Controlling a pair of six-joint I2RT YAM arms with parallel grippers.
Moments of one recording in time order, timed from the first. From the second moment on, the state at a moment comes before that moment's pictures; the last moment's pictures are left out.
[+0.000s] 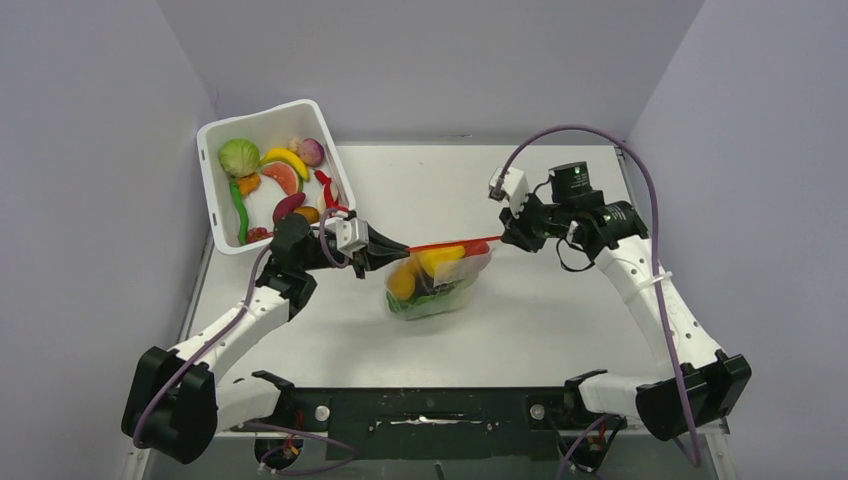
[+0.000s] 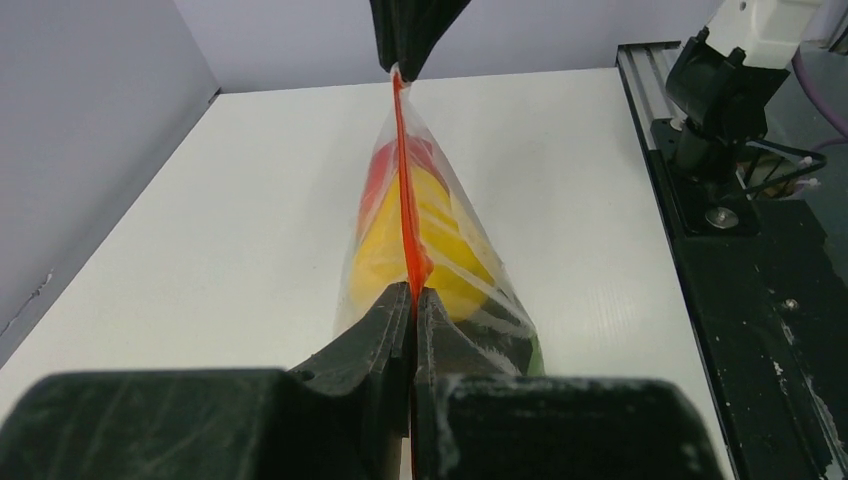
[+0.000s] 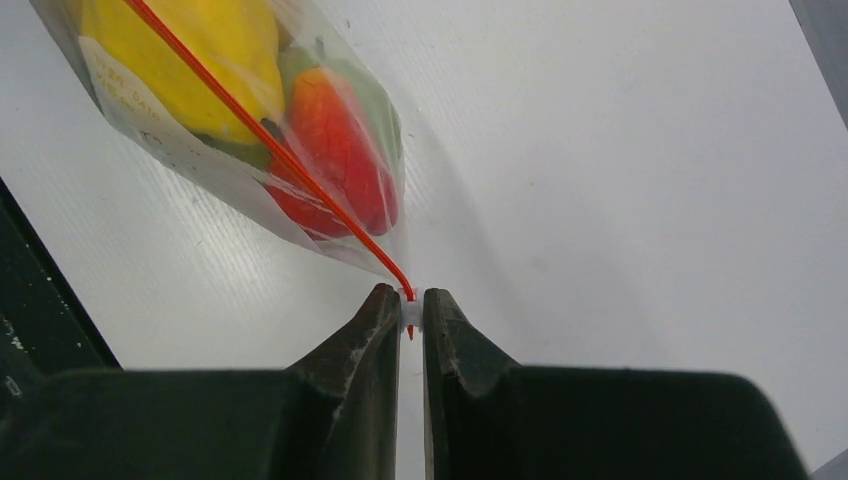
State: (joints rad) left arm -0.41 1.16 0.64 0.56 1.04 0.08; right arm 0.32 1.26 1.32 -0.90 -0.44 -0.64
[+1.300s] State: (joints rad) left arm -0.42 0.93 0.65 0.29 0.50 0.03; right arm 0.09 1.15 1.05 -0.38 -0.20 -0.09
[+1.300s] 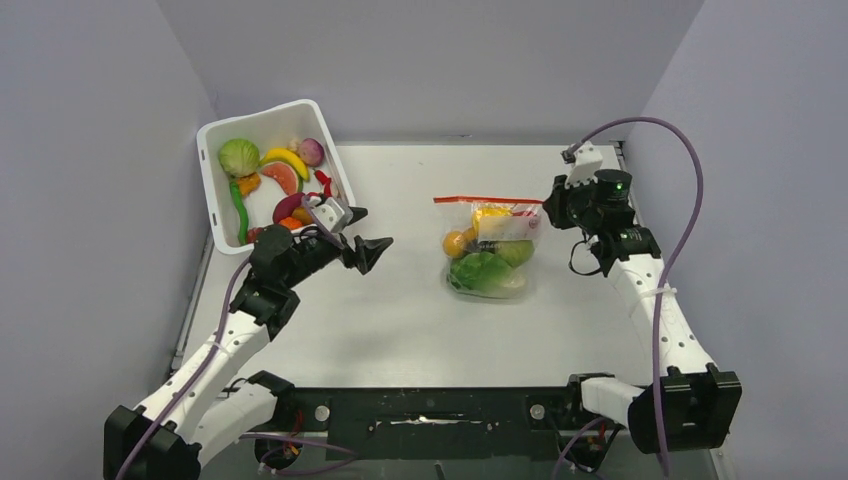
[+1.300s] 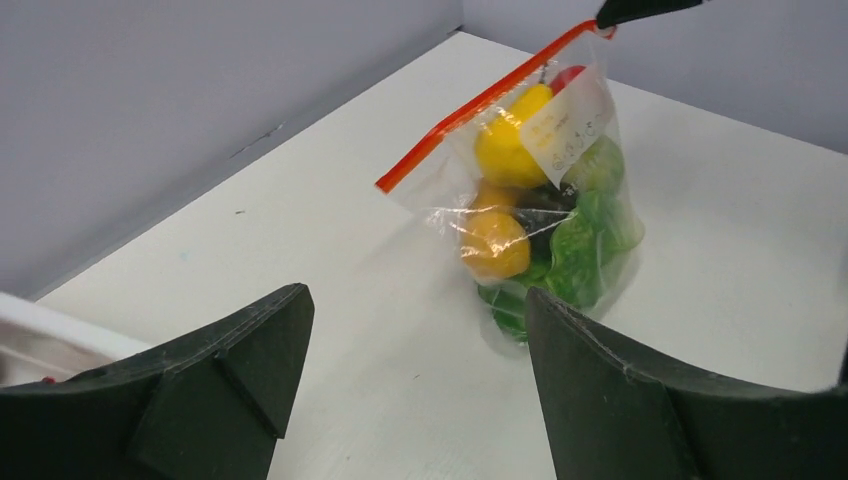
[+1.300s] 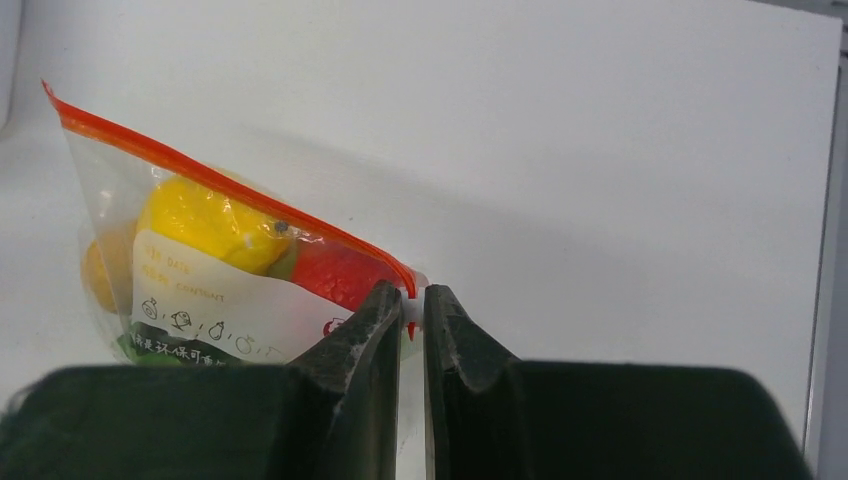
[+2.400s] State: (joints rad) left arm -0.42 0.94 0.76 0.00 -0.19 -0.34; right arm -0.08 0.98 1.06 -0.44 -0.11 0.17
